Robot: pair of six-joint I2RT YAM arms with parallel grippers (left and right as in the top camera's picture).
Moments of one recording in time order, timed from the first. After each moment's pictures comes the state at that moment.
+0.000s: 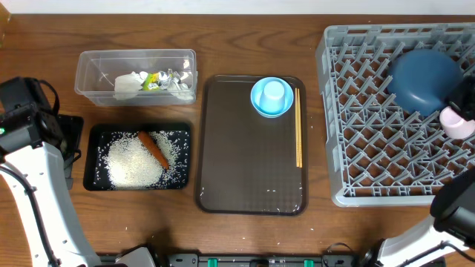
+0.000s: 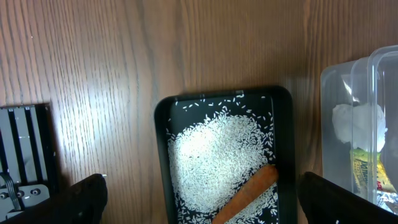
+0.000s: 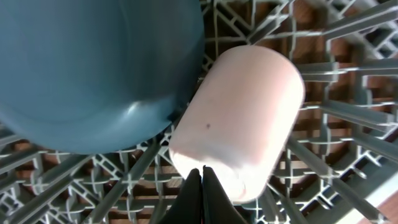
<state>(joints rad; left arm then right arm) 0.47 1.36 1.38 -1.30 -0.21 -1.01 -0.52 1.90 1.70 -1.08 0.04 0.32</state>
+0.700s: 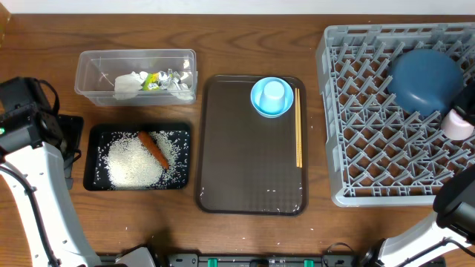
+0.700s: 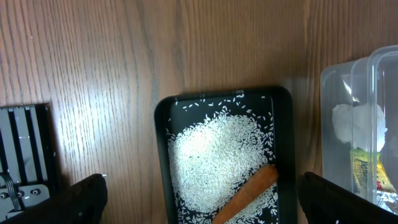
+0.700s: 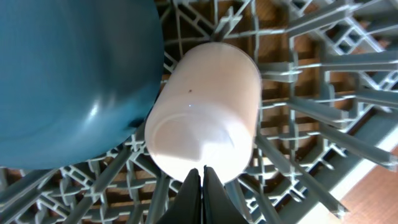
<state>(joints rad) 0.47 1.36 1.38 -1.30 -0.21 -1.01 -0.55 1.92 1.76 -1.15 0.11 0.32</state>
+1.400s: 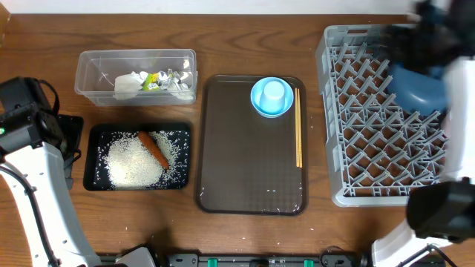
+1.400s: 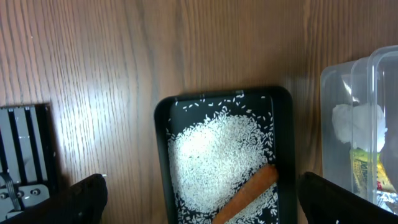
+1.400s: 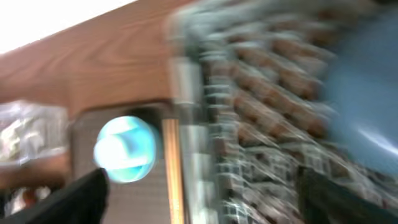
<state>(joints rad) 0.47 1.36 1.38 -1.30 -0.22 -1.01 -0.10 1.83 1.96 -1.14 -0.36 0.15</state>
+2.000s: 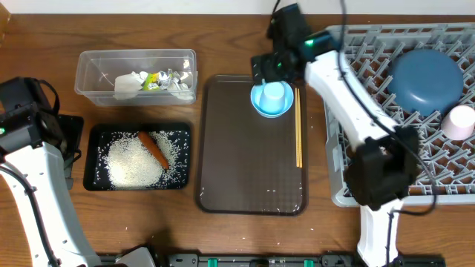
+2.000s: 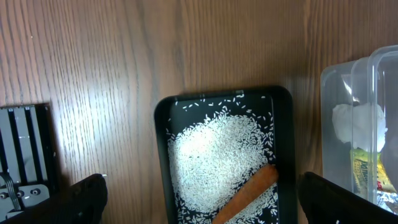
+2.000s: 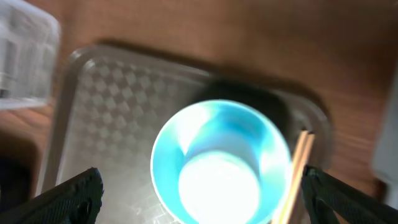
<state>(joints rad) 0.47 1.36 1.38 -1.30 -0.21 -1.01 0.43 2.15 1.96 -0.94 -0.06 0.26</state>
